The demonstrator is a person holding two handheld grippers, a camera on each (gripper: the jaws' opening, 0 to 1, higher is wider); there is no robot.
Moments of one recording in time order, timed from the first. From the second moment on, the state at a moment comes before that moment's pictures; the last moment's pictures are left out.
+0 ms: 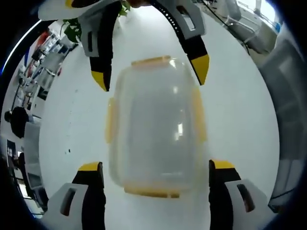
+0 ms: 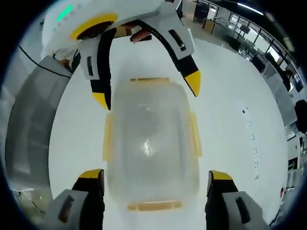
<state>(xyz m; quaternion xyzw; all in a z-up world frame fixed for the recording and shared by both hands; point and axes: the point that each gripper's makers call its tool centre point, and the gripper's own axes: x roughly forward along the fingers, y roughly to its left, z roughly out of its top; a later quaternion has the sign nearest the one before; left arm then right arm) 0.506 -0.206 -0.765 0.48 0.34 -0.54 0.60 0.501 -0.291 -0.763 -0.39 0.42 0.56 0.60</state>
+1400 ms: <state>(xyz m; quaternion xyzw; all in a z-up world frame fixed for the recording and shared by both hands) 0.488 -0.165 -0.778 0.49 0.35 -0.53 0.60 0.476 -0.251 -0.772 -0.39 0.42 0.56 0.59</state>
